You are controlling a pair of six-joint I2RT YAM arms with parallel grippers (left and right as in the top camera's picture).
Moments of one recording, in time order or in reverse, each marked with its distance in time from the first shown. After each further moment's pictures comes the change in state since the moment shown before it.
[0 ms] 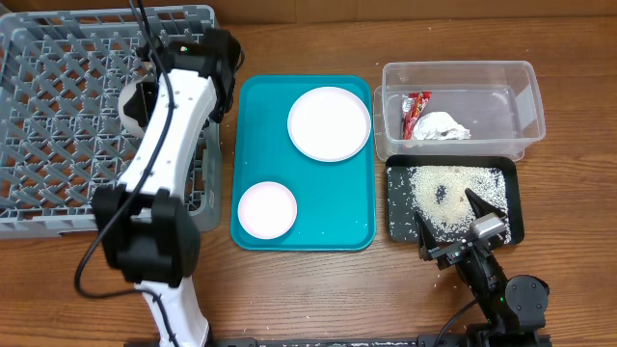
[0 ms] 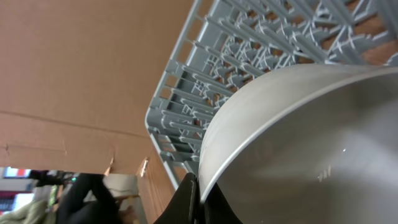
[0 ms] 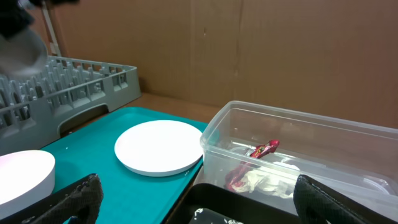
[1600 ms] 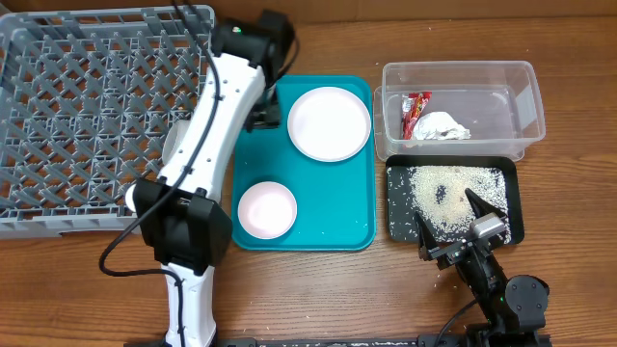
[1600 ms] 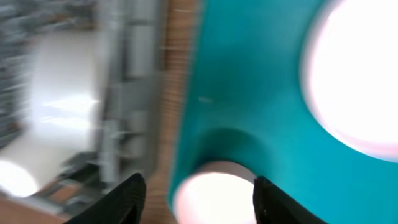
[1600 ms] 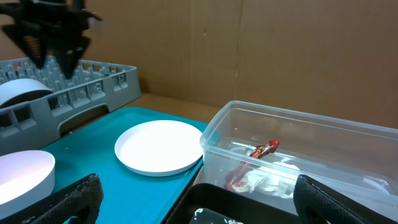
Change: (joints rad) left arm -0.193 0.119 0.345 -0.174 0.882 0.076; right arm 0.000 0.000 0.000 0.000 0.000 0.000
